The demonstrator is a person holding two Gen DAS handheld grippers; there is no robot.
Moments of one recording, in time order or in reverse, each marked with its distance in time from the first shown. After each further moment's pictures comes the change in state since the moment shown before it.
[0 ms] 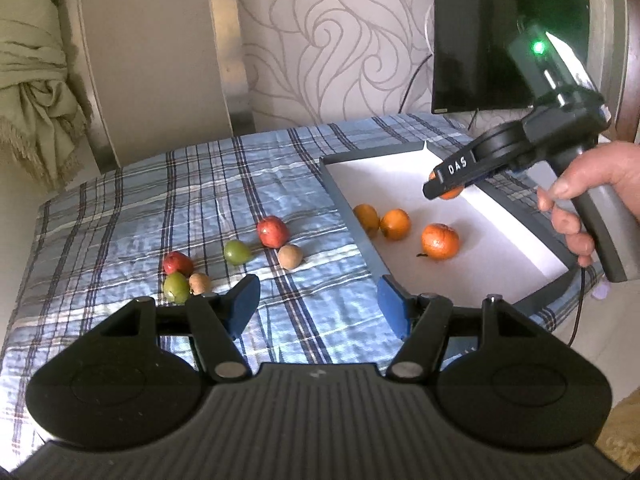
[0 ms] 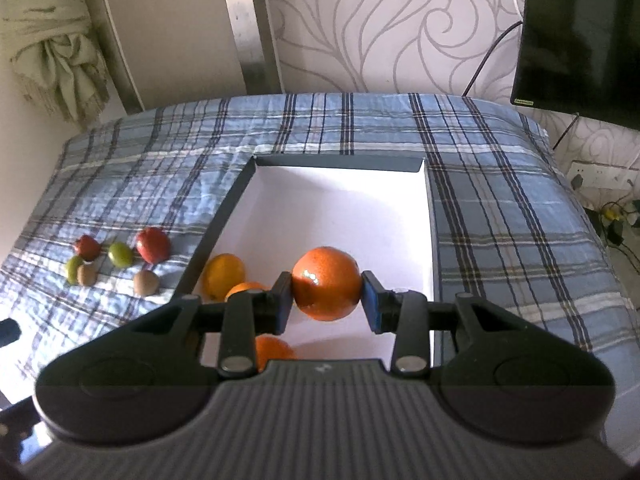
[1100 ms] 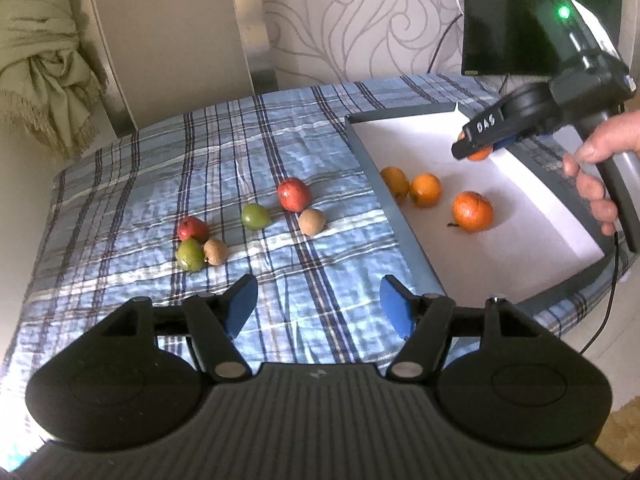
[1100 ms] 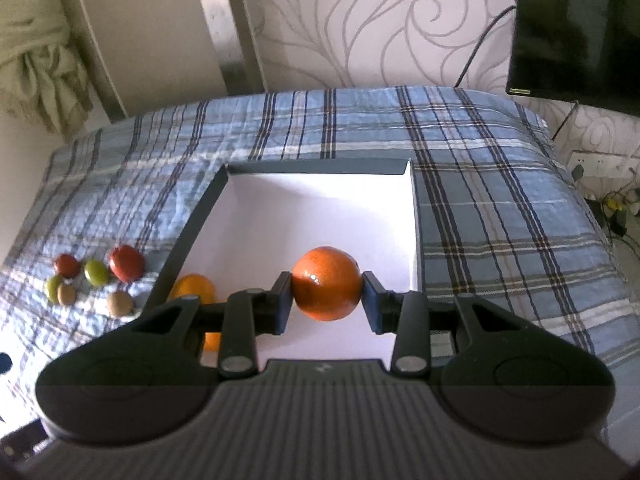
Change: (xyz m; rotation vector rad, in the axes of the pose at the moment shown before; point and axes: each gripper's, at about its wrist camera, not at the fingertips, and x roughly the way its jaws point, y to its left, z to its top) left arm 0.023 0.002 0.003 -0.020 0.136 0.077; right arm 0.022 -0.015 0.011 0.020 0.024 0.002
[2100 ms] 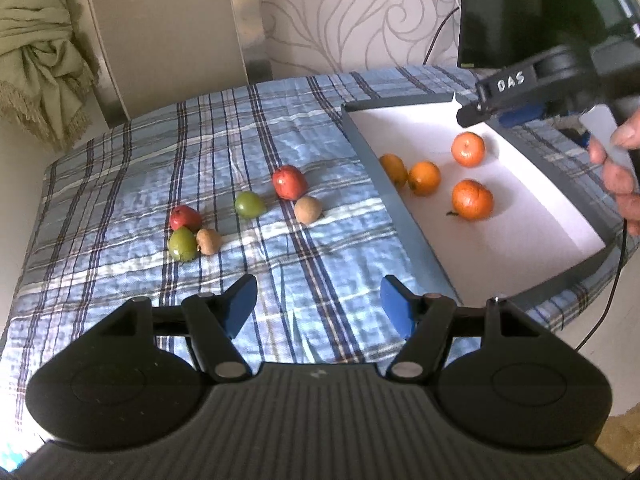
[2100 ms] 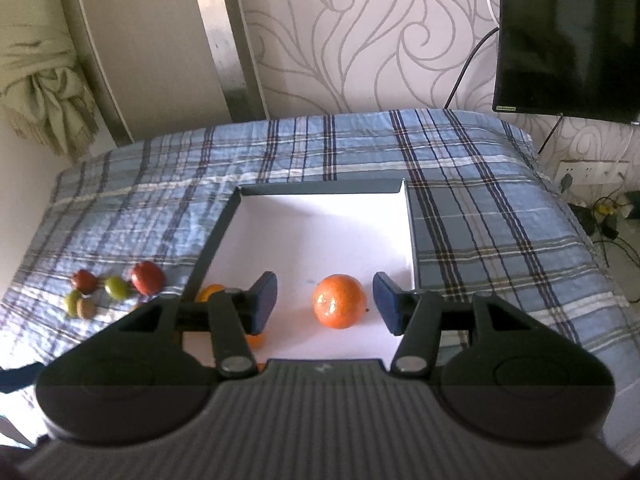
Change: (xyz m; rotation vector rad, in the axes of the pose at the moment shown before) left arm 0.007 0.003 -0.006 0.009 0.027 -0.018; right arm -0.038 0.005 -0.008 0.070 -0.098 0.012
